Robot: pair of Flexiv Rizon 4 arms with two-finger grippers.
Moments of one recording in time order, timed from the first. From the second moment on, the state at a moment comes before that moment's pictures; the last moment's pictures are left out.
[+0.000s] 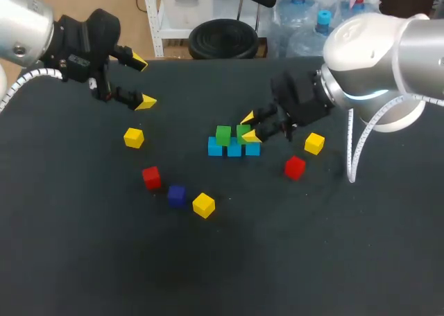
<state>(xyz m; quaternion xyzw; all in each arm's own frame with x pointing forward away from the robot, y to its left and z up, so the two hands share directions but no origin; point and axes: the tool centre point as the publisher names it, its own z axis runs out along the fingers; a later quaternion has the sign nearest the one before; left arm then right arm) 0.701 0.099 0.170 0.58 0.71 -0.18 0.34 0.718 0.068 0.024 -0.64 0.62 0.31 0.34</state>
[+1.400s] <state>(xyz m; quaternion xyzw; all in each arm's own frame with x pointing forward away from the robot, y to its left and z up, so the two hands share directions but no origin) 0.701 0.099 0.170 0.58 0.71 -0.18 0.34 0.715 0.068 0.024 -0.64 0.62 0.31 0.33</state>
